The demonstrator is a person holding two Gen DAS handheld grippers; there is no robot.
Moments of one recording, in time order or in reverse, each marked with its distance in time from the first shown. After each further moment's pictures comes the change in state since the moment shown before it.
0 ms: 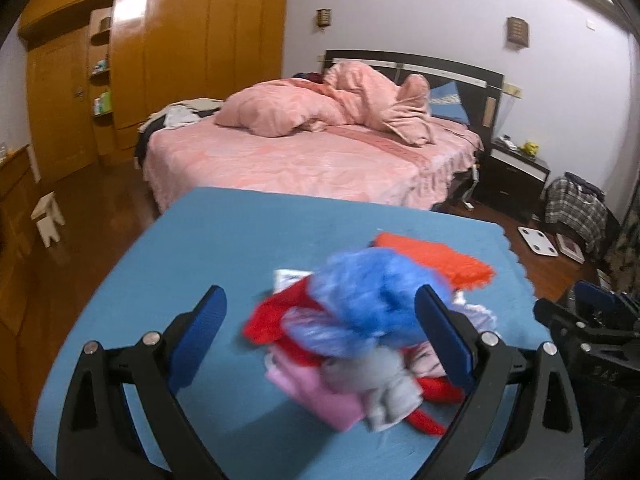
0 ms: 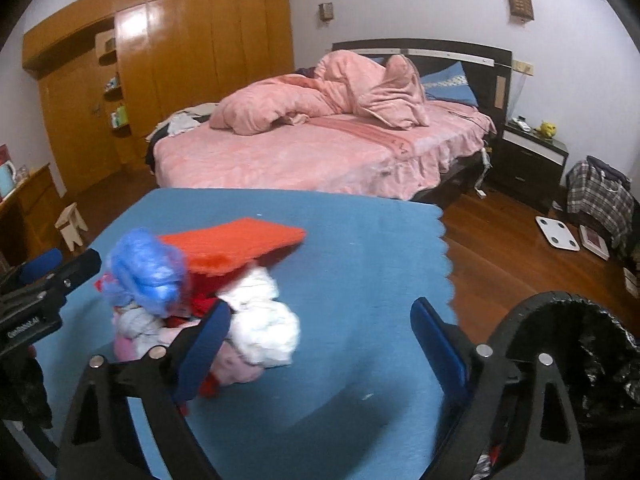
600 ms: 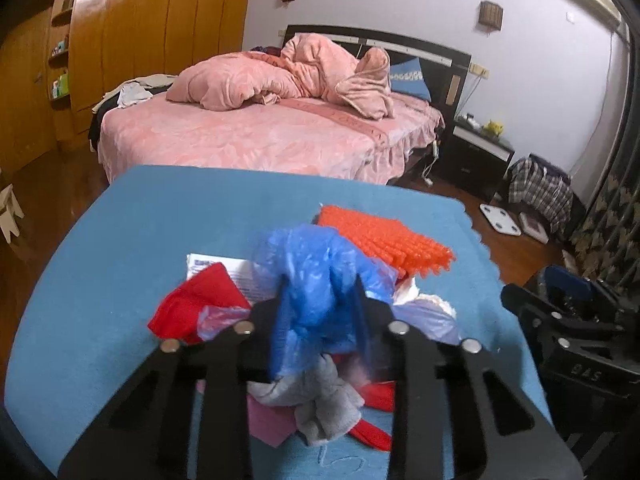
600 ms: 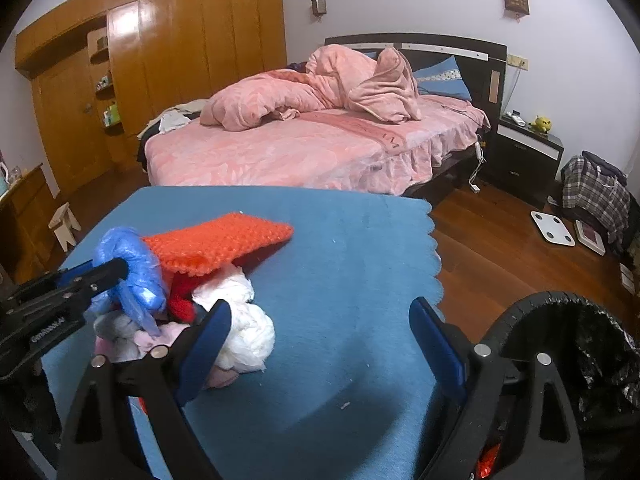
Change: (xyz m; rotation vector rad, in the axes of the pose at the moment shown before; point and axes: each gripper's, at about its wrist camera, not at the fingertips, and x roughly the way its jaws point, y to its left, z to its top) left arm 0.033 -0.026 -0.012 0.006 0.081 -0.152; right arm 0.010 -0.015 0.002 0.004 0.010 -0.008
